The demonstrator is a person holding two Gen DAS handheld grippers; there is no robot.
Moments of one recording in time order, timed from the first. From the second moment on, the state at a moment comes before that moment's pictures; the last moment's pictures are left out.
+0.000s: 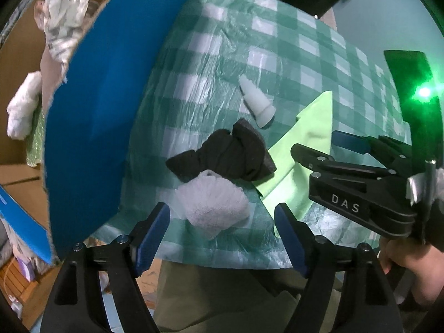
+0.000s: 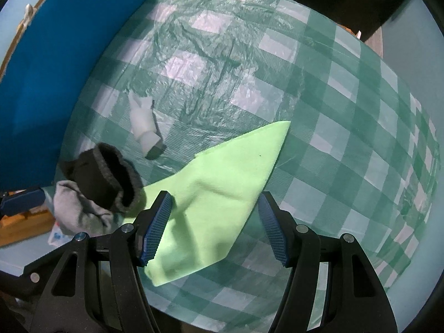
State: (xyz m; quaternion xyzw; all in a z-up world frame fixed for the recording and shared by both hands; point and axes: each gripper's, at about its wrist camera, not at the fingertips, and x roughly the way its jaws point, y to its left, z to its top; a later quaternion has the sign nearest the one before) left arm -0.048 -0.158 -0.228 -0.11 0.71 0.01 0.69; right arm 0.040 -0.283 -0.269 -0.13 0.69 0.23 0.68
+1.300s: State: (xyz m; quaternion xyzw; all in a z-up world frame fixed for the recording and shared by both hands) left arm -0.056 -0.139 -0.226 -0.13 0.71 0.00 0.69; right arm 0.043 -0.301 -0.244 -0.11 0.66 0.25 0.70
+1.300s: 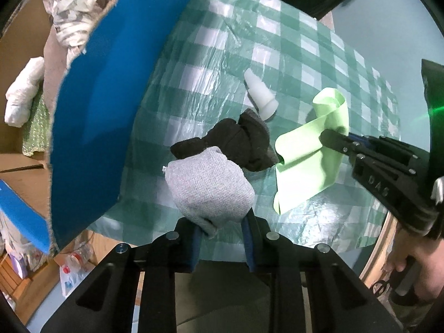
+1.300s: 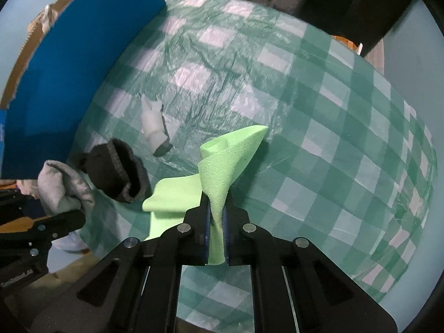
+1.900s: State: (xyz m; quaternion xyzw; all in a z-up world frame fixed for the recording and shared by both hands) left arm -0.045 -0.153 -0.183 -0.08 0.68 -0.03 0.73; right arm 0.048 -0.307 -0.183 -0.07 0.62 0.25 0.73
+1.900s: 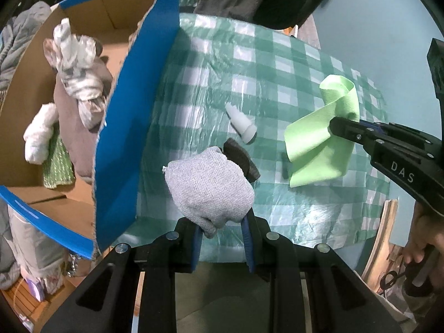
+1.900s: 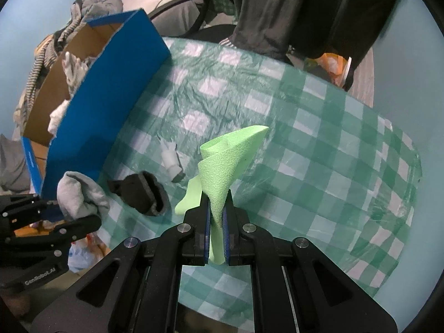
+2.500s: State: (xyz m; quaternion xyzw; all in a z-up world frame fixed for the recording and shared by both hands) left arm -0.031 -0.144 -0.133 -0.04 0.65 -0.05 0.76; right arm 0.058 -0.307 -0.113 -0.05 0.58 0.24 0.78
